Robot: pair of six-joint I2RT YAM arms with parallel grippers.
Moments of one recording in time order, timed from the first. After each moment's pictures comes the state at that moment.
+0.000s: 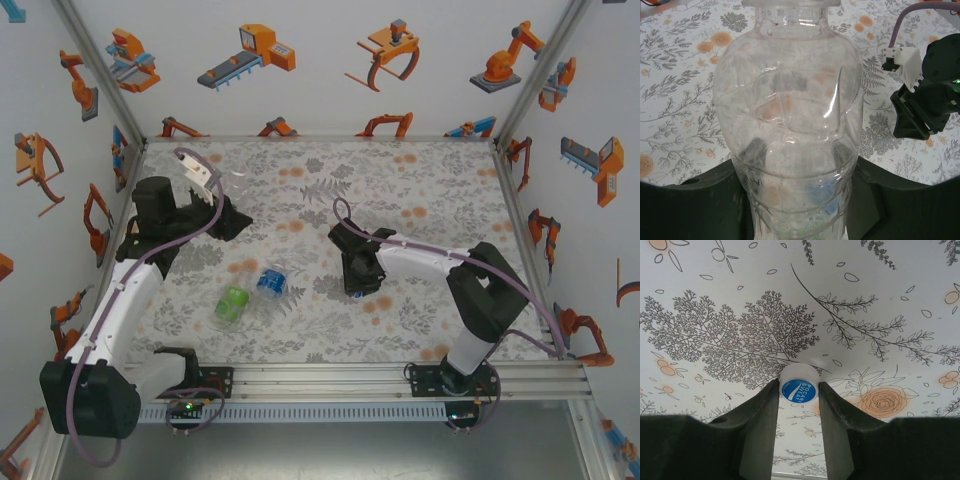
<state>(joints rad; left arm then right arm) -0.14 1.08 0.88 -0.21 0.68 0.10 0.79 1.69 1.03 -0.66 0.08 0.66</state>
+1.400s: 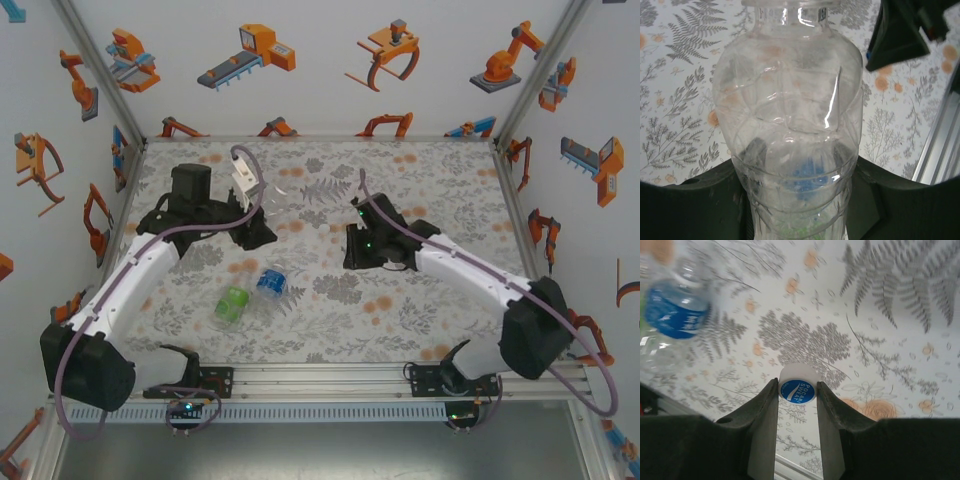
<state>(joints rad) -0.36 1.24 1.08 -0.53 0.72 0.37 0.68 1.38 1.03 -0.55 -0.11 0.44</state>
